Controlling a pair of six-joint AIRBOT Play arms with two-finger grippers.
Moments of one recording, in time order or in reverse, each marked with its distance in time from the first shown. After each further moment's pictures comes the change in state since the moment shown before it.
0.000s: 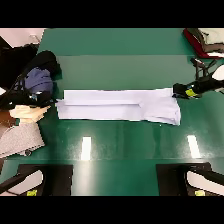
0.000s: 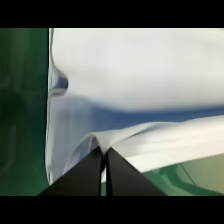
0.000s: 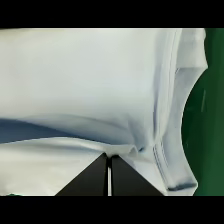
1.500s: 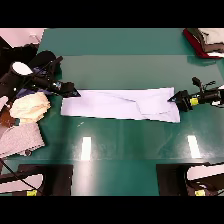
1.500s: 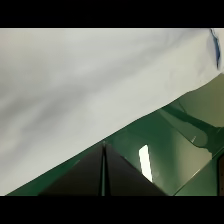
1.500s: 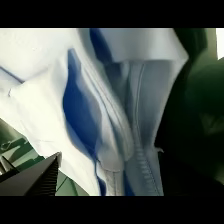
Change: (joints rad) left arm -0.310 -0.191 0.278 -0.045 -0.160 0.006; right arm -0.373 -0.364 -0.047 0.560 0.212 -0.477
